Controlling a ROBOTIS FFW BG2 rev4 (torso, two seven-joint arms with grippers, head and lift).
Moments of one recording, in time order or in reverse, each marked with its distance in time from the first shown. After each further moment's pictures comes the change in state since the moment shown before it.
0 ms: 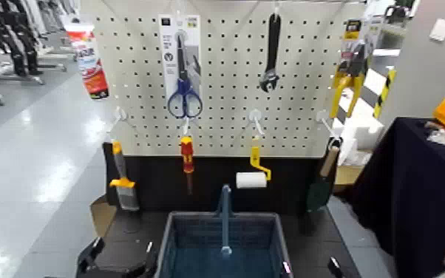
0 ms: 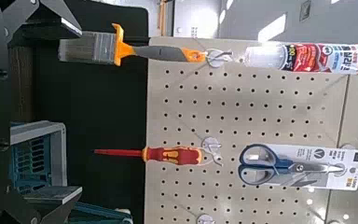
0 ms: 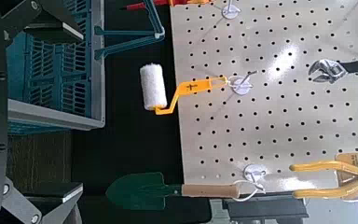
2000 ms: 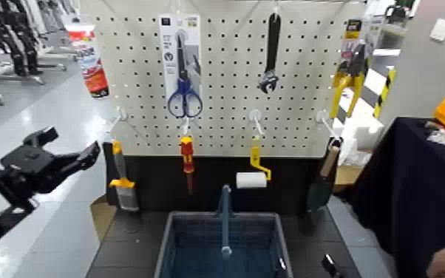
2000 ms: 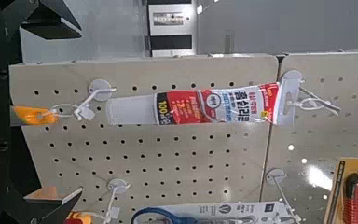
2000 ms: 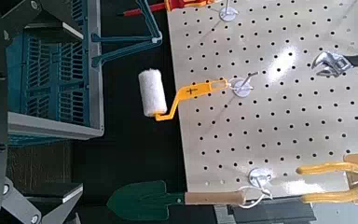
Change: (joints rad) left arm -0.477 0.140 0.325 -0.097 0.107 0.536 -0.487; right arm -0.027 -0.002 0.013 0.012 -0.042 0.015 0.018
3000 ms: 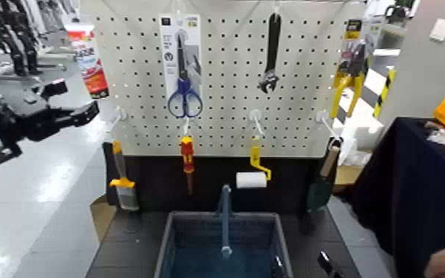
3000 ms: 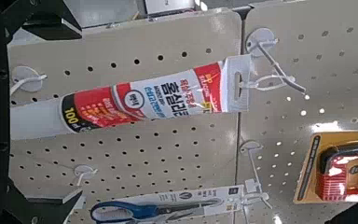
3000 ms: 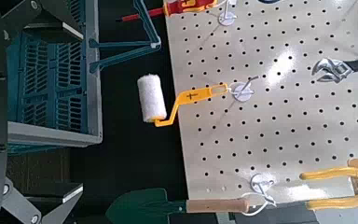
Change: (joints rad) left arm -0.291 0.160 -0.052 0.148 0.002 0.134 -0.242; right arm -0.022 -0.005 0.013 0.018 -0.019 -0.004 0.013
